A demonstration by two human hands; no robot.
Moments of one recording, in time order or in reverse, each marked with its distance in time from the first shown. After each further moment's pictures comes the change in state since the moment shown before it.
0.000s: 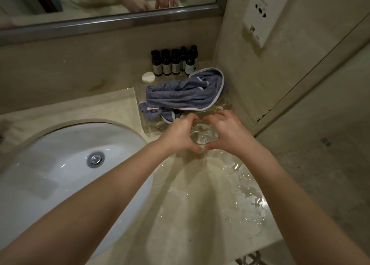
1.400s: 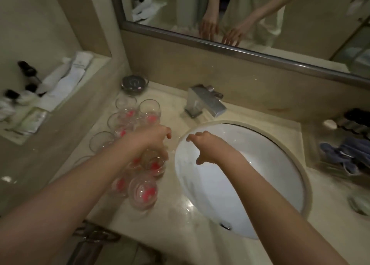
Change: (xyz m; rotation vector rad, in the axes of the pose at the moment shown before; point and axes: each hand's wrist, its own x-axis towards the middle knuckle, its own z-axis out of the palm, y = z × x) left_hand -0.384 -0.328 -0.224 0.254 0.006 -0.614; right_hand 0.059 -0.503 0.078 -0.312 -0.324 -0.586
